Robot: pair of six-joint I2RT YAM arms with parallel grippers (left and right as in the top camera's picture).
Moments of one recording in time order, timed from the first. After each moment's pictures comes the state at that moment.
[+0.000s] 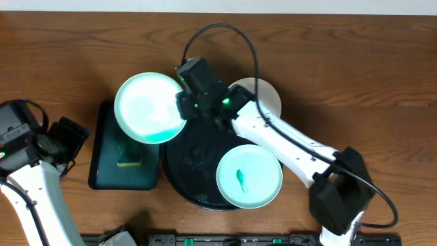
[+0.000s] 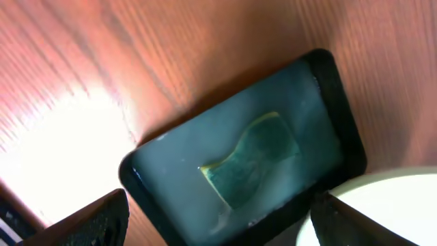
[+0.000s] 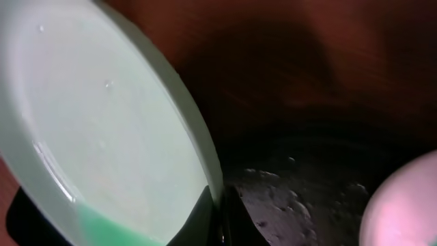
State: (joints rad) left arm 0.58 1.19 1.12 -1.12 0.12 -0.54; right arm 0.81 1.94 1.62 -0.54 -0.05 0.46
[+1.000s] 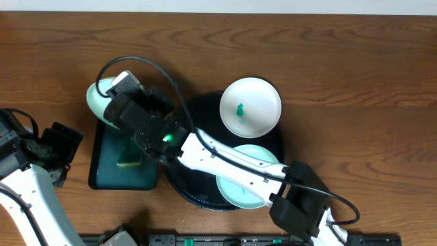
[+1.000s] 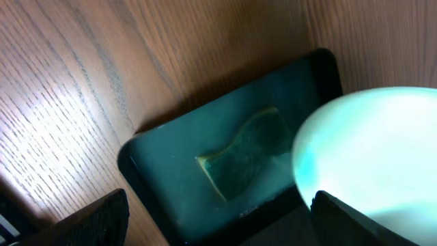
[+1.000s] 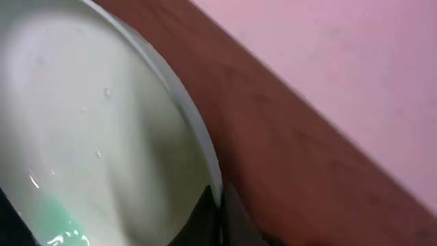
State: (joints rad) left arm 0.66 1.19 1.12 -1.15 0.20 -0.54; right arm 1.10 2.13 1.89 -0.43 0.66 0.00
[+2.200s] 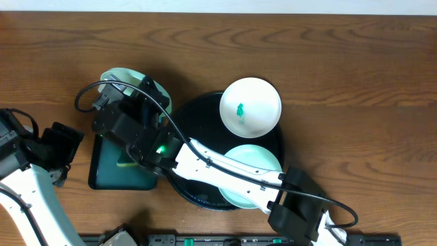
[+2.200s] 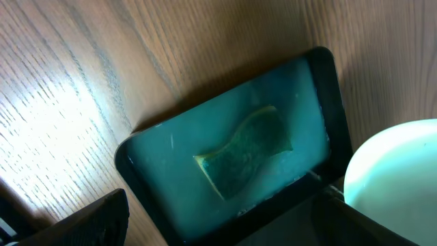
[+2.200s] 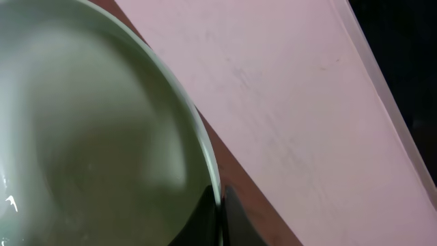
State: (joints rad) left arm 0.66 1.19 1.12 -1.15 0.21 -0.54; right arm 1.15 2.13 1.89 -0.29 1.00 -0.42
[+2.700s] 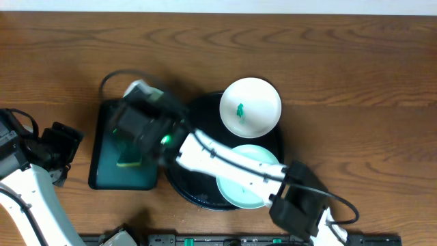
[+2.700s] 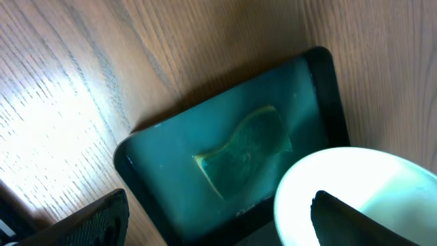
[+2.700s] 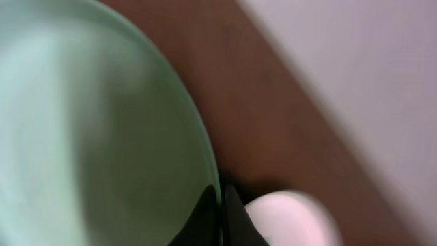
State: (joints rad) left arm 0.66 1.19 1.12 -1.15 0.21 -0.54; right arm 1.09 2.13 1.90 -0.73 0.77 0.05
